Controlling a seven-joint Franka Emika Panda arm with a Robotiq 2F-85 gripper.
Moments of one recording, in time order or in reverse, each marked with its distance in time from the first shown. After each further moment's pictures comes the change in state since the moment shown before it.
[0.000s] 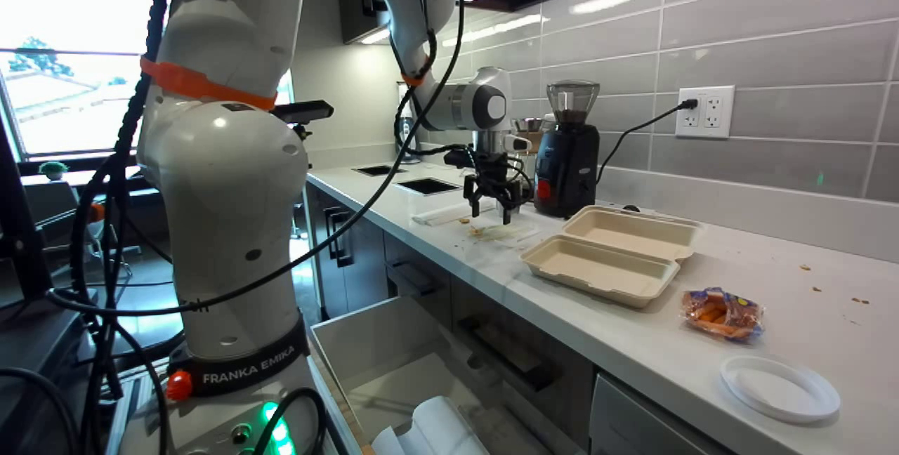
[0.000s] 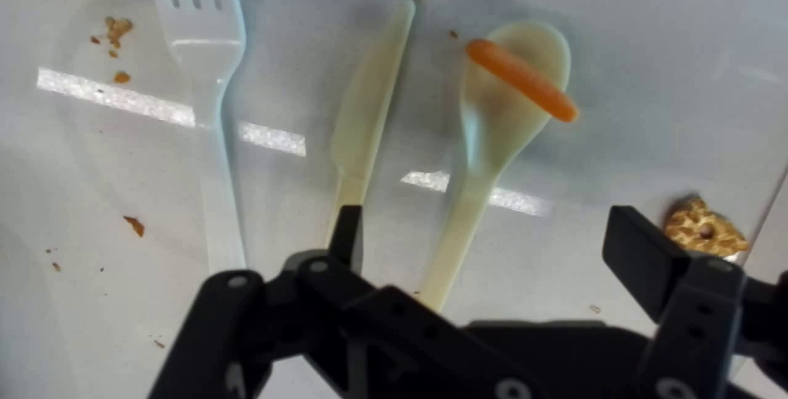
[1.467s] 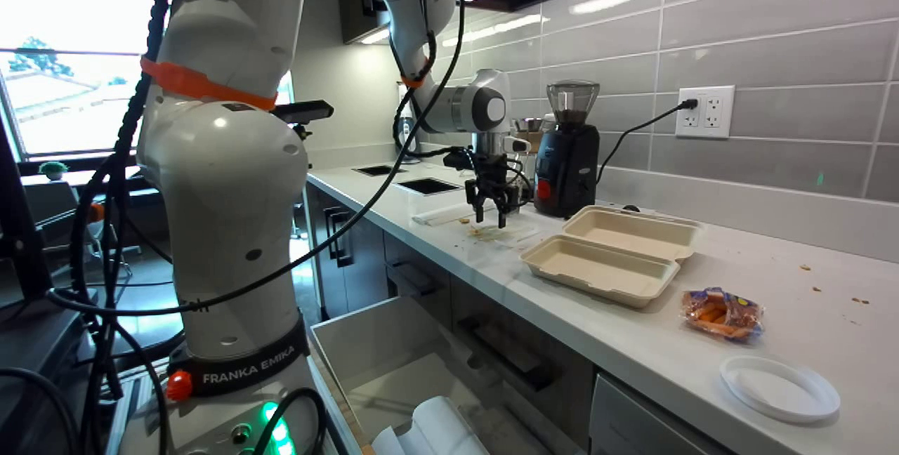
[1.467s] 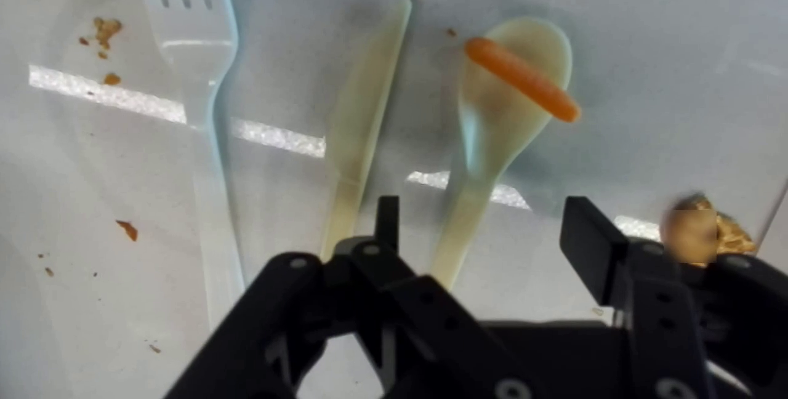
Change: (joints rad) arm 0.004 0.006 -0.001 -0.006 -0.008 0.018 0.016
